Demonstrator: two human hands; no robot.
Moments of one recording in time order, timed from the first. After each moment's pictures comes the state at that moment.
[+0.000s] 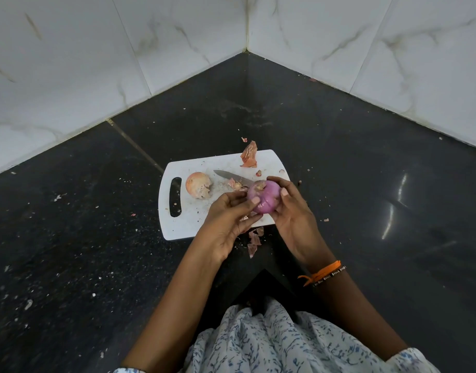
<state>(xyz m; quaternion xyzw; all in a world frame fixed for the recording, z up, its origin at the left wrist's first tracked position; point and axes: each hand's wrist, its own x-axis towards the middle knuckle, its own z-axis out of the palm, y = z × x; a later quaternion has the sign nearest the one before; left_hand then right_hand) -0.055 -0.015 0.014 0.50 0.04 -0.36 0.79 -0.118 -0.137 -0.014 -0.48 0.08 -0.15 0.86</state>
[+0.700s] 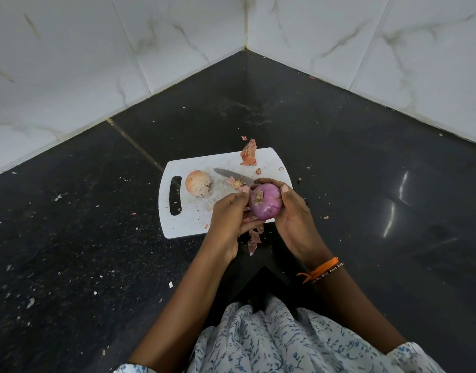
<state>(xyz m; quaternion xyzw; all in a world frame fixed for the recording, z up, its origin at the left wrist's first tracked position) -0.063 -0.026 0.014 0.62 0.06 -0.31 0.72 -0.112 -0.137 -0.024 -0.56 0.10 -0.16 0.80</state>
